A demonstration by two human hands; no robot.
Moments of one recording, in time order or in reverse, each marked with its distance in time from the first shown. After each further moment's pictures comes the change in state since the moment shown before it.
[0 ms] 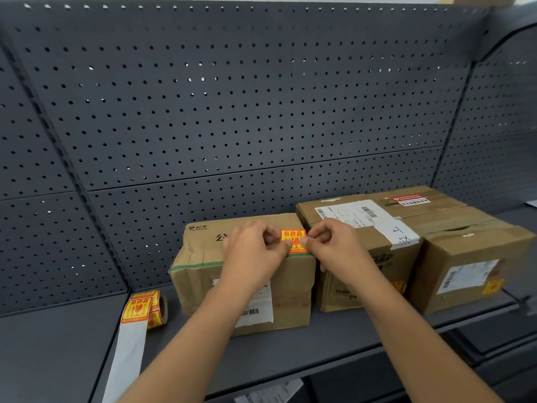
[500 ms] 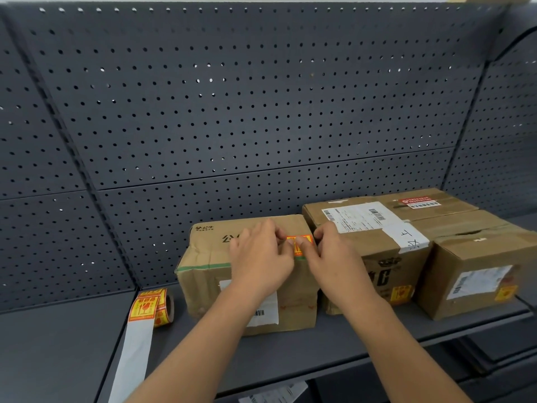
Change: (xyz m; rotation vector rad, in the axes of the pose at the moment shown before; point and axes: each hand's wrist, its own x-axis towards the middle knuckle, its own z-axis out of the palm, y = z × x) left_hand -0.002 0.002 0.008 0.131 -0.020 -0.007; right_hand -0.018 -0.004 0.020 -0.254 0.094 -0.155
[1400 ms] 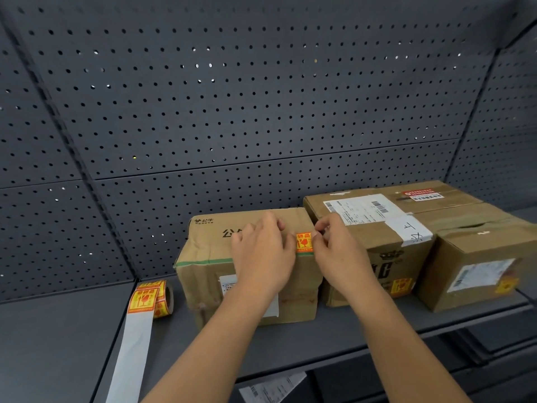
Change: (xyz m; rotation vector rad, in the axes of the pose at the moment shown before) left_hand -0.004 0.002 0.013 0.072 0.097 -0.022; right_hand 0.003 0.007 0.002 0.032 -0.032 0.082
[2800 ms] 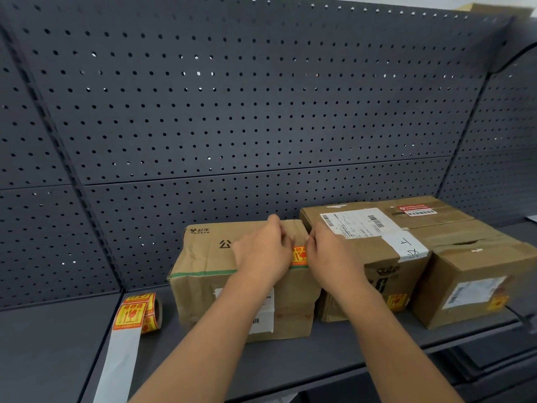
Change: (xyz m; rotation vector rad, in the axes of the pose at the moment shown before) left_hand 0.037 0.004 0.002 0.109 -0.181 -0.011; right_hand 0.021 -0.017 0.004 -0.368 -0.011 -0.042
